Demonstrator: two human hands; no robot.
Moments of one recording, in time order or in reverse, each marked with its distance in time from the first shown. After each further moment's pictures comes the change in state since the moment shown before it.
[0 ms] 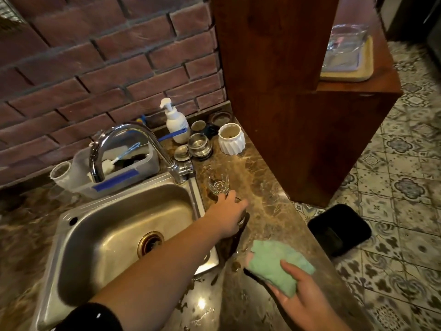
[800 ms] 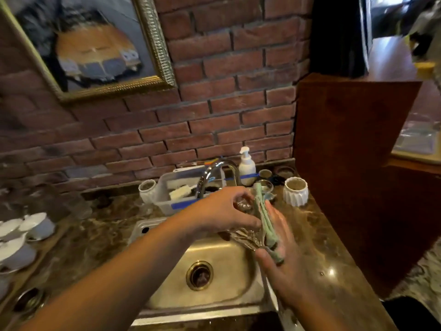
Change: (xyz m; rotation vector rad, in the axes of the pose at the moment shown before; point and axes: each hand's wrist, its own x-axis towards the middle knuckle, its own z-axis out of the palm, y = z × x) left_hand -0.226 -0.079 -0.141 -0.914 0.340 -0.099; right_hand -0.072 0.078 0.179 -1.377 -0.688 -1.278
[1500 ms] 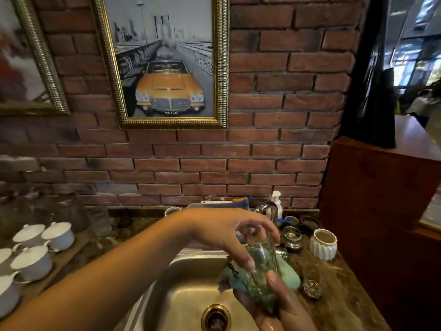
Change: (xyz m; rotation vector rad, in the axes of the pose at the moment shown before) left_hand -0.096 -0.029 -0.140 0.219 -0.311 0.297; right_hand 0.015 -0.101 0.113 1.275 -0.189 0.512
